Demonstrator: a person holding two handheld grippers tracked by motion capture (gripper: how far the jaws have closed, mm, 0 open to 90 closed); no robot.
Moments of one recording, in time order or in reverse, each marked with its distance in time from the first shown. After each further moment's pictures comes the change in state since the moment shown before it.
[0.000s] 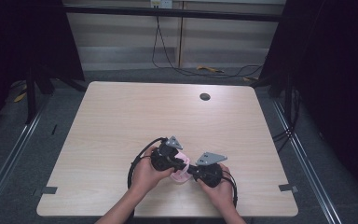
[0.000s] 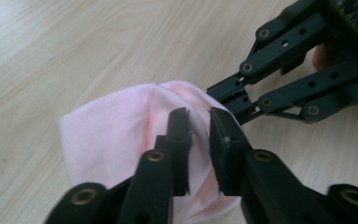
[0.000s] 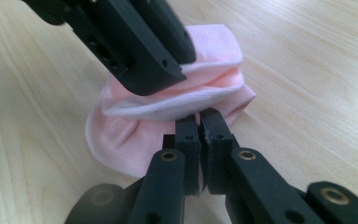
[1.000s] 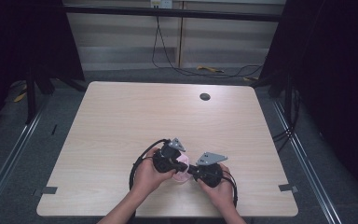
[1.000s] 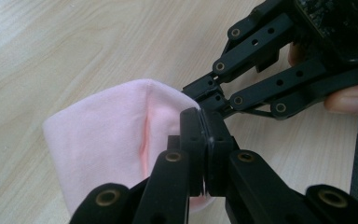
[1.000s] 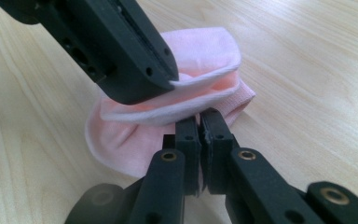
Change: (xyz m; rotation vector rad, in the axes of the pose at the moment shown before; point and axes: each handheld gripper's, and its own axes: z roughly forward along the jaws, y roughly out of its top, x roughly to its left) left arm -0.011 0.005 -0.003 0.021 -0.037 0.009; right arm -0.001 -0.001 0.000 -0.007 0.005 0.002
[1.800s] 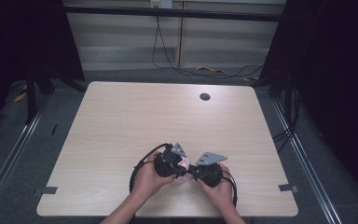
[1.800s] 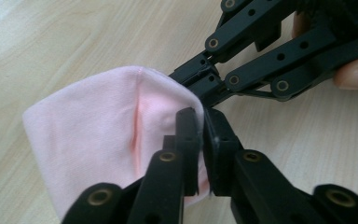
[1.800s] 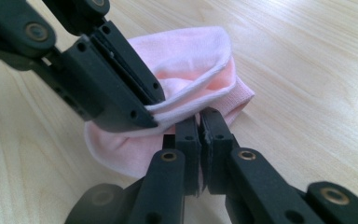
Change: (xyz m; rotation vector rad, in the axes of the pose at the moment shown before) left arm -0.005 -0.006 0.008 0.045 0.021 0.045; right arm 0.000 0.000 0.001 -0.002 -0.003 -0.005
